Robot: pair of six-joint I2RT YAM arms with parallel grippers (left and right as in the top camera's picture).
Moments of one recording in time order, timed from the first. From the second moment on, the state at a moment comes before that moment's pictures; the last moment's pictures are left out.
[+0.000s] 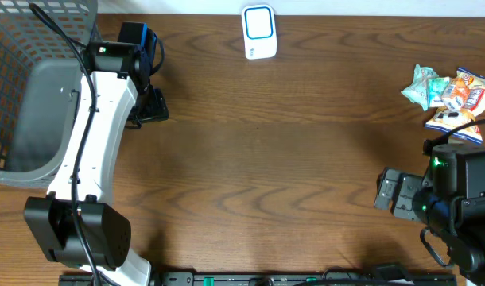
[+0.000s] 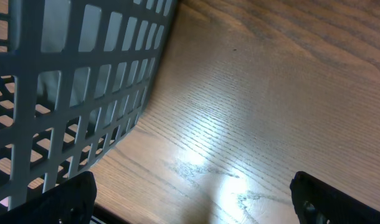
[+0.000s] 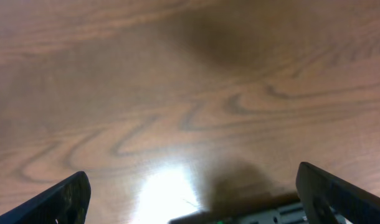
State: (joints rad) left arm -0.10 1.76 1.71 -1.44 -0.32 -0.40; right arm 0.16 0.91 1.36 -1.52 0.15 0.38
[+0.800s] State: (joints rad) left arm -0.10 1.76 1.71 -1.44 -0.32 -0.40; right arm 0.16 0.89 1.26 -1.26 0.12 0.31
